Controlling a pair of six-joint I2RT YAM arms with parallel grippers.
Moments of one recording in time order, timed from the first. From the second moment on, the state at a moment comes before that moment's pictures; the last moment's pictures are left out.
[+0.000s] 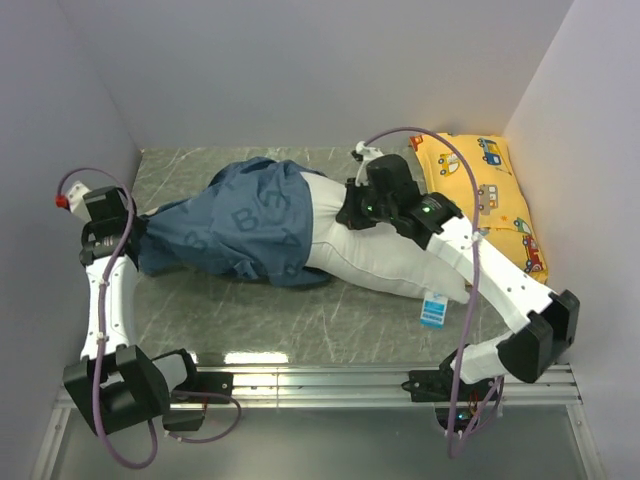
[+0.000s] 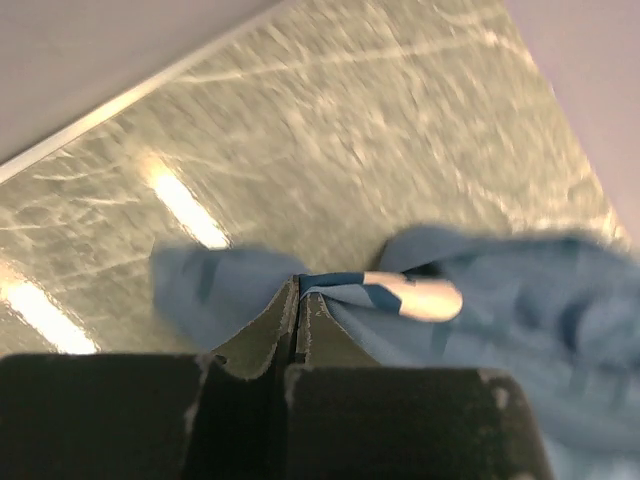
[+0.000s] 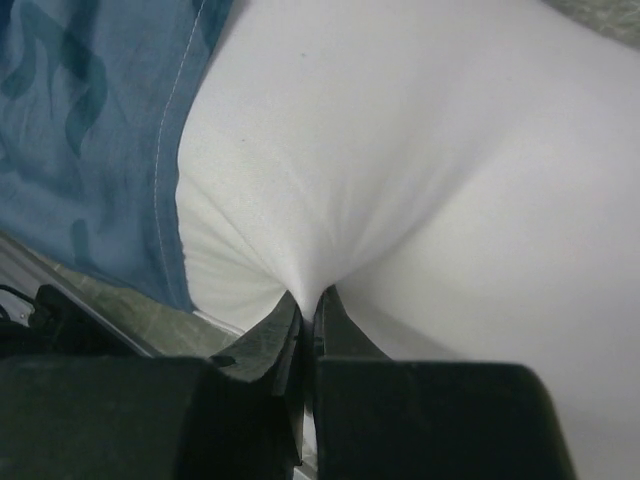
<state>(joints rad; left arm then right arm) 0.32 1.11 0.95 -0.43 -0.22 -0.63 0.64 1.43 1.41 -0.61 -0.07 0.39</state>
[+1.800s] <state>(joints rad) -0.31 0.96 1.06 -0.60 -0.12 -0.47 0.56 1.45 1.45 -0.62 -0.13 0.47</state>
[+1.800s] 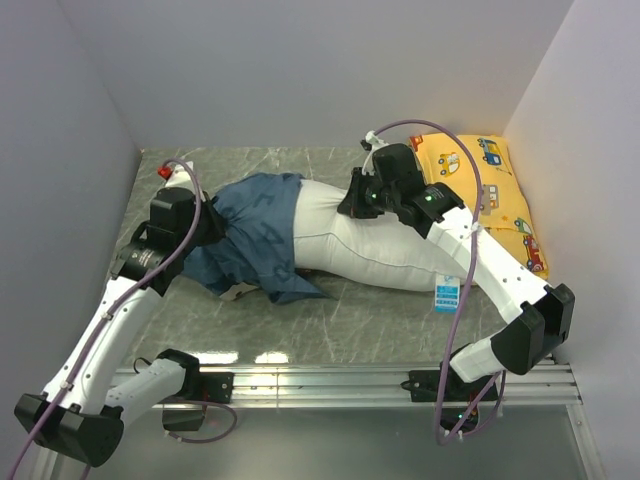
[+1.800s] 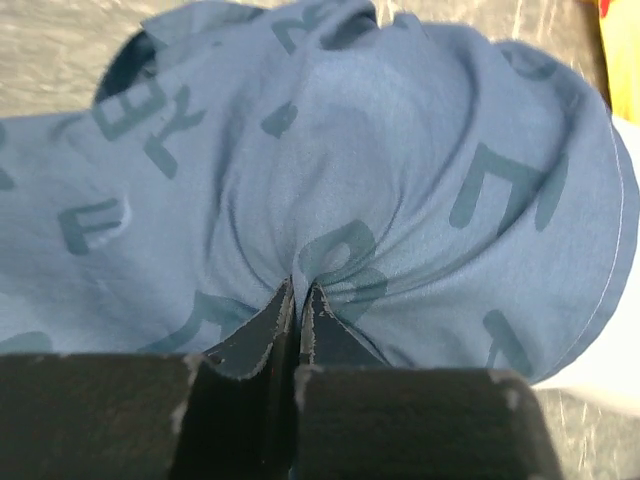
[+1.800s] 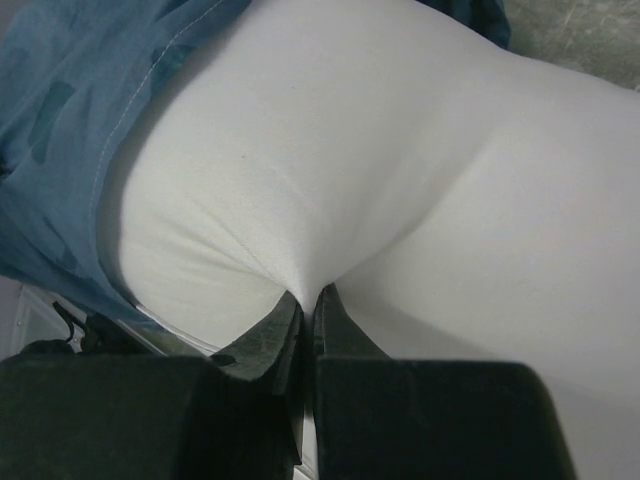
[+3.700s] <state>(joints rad) 0.42 1.06 0.91 -0.39 0.03 -0.66 0.39 1.17 1.45 -0.62 -0.26 0.55</state>
